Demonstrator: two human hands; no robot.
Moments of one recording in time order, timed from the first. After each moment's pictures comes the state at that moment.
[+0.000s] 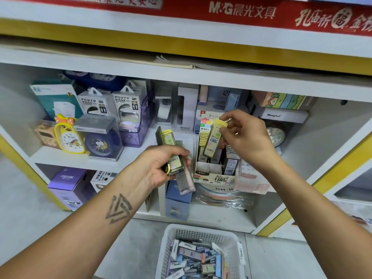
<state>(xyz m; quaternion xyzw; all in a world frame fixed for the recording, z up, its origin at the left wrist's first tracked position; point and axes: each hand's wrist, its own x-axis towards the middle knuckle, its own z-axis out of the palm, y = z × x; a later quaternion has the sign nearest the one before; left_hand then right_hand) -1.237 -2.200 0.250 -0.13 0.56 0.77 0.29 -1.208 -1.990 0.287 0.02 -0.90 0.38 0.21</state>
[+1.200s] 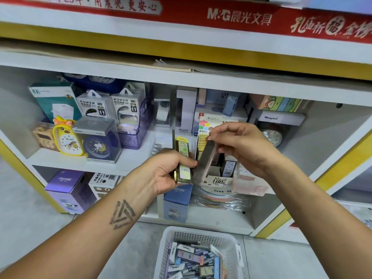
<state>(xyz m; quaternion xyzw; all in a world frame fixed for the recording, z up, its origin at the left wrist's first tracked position) -1.226 -2.188 0.252 -0.08 0.53 0.77 0.35 -1.196 -1.995 0.296 -0.01 -0.72 0.69 0.01</state>
